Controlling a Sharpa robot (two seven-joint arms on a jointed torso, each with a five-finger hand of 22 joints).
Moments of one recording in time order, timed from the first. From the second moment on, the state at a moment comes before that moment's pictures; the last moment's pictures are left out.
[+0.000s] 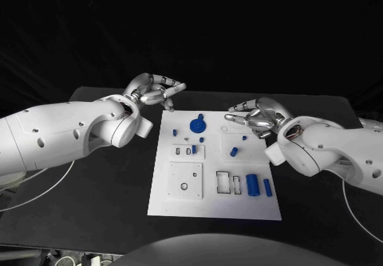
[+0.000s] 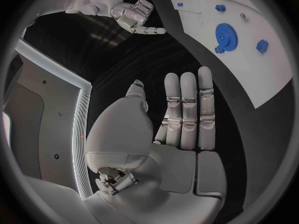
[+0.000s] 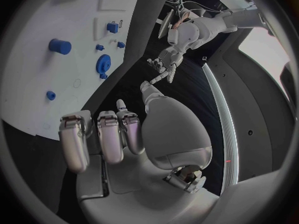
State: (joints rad) left arm 1.38 -0.84 -0.22 1.54 -0.42 -0.49 0.20; left_hand 1.20 -0.07 -0.12 0.29 0.22 0.79 0.12 0.22 0.10 1.38 0.04 0.75 0.28 1.24 -0.01 0.96 0.42 0.17 1.12 0.11 0.69 0.32; right arm 1.31 -0.94 -0.19 1.77 -0.62 -0.53 -0.09; right_hand 1.24 -0.01 0.10 0.18 0.19 0.69 0.18 0.16 0.11 1.47 0.09 1.57 1.31 1.47 0.04 1.57 1.31 0.01 1.47 0.14 1.57 1.31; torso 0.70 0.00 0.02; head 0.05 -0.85
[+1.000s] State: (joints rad) left arm 1.44 -0.74 -0.22 1.57 -0.86 -0.01 -0.52; left_hand 0.93 -0.27 -0.21 0.30 0.19 0.97 0.11 0.28 0.25 1.46 0.05 1.57 1.31 1.47 0.01 1.57 1.31 0.01 1.47 0.11 1.57 1.31; right arm 1.30 -1.02 -0.21 1.74 -0.43 -0.36 -0.09; right_hand 1.23 0.01 0.07 0.21 0.20 0.68 0.19 0.19 0.12 1.46 0.10 1.57 1.31 1.47 0.04 1.57 1.31 0.01 1.47 0.15 1.57 1.31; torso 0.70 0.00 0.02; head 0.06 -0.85
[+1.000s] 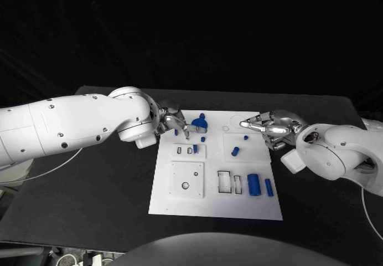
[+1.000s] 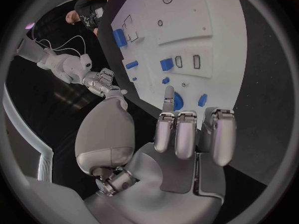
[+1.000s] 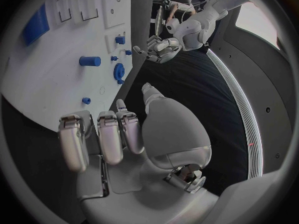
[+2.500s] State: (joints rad) left arm 1.39 -0.59 -0.22 1.46 -0.88 0.08 -0.69; left_hand 1.01 -0.14 -0.11 0.30 0.45 1.11 0.06 0.34 0.37 1.46 0.01 1.57 1.31 1.47 -0.03 1.57 1.31 0.01 1.47 0.10 1.57 1.31; right arm 1.29 -1.00 -0.21 1.73 -0.43 -0.31 -0.12; right_hand 1.22 0.01 0.06 0.21 0.22 0.68 0.18 0.20 0.13 1.46 0.11 1.57 1.31 1.47 0.05 1.57 1.31 0.01 1.47 0.16 1.57 1.31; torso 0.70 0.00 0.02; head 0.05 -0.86
